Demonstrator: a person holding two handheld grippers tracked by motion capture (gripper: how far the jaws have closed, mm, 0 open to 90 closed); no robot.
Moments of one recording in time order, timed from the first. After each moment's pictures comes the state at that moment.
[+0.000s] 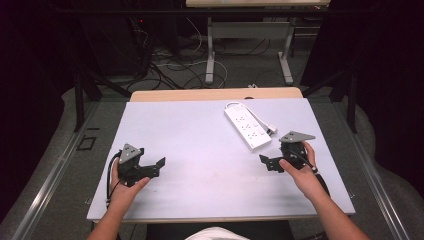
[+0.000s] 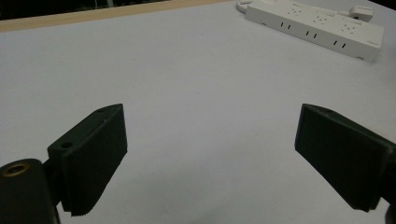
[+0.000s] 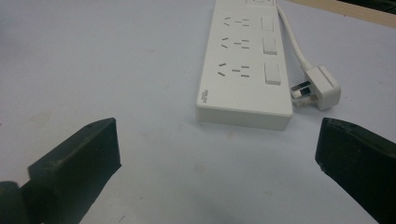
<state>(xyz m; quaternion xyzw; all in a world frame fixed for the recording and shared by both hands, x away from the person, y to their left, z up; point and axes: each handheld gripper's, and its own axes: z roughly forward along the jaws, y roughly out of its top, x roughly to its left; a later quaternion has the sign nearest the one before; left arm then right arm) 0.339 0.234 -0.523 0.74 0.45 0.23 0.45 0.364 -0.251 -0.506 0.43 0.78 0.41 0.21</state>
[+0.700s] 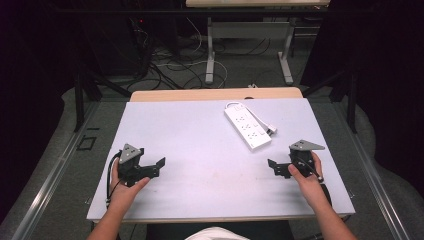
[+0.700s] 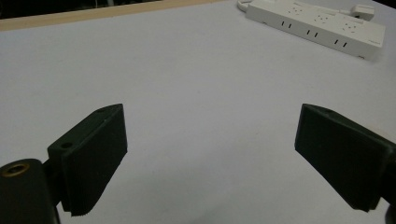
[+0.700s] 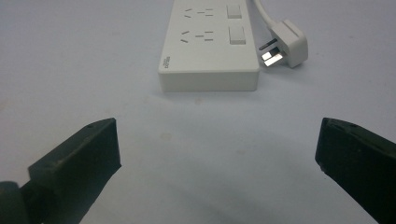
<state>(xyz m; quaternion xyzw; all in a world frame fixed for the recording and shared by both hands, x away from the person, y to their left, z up) 0.339 0.234 -0.523 0.74 0.45 0.22 0.45 0.355 -0.278 -0.538 0.47 0.74 0.42 0.22</state>
